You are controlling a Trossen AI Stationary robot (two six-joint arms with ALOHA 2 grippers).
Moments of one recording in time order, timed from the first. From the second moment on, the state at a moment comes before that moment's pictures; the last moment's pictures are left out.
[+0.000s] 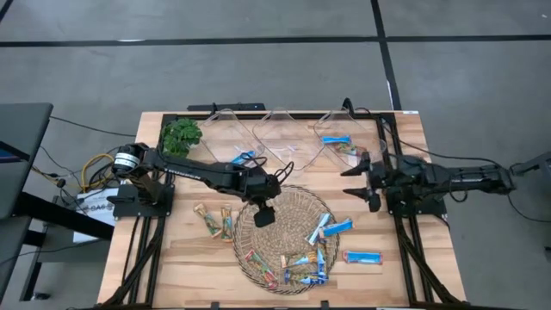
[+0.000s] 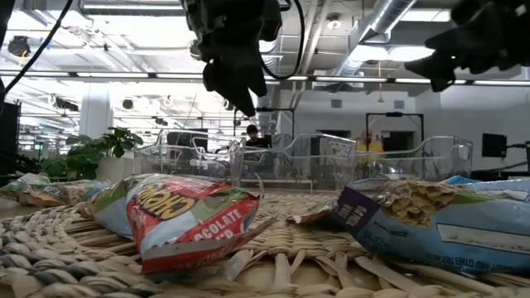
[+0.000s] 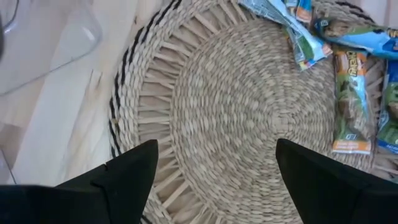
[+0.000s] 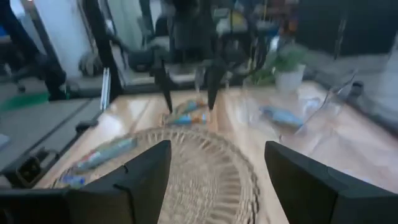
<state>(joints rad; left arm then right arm) -0.11 1.73 1.35 -0.63 -0.05 -0.36 0.02 0.27 0.20 -0.03 -0.05 0.05</state>
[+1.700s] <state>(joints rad) -0.35 1.74 1.28 -1.22 -0.11 -1.61 0.21 0.00 0.01 0.08 0.13 -0.04</state>
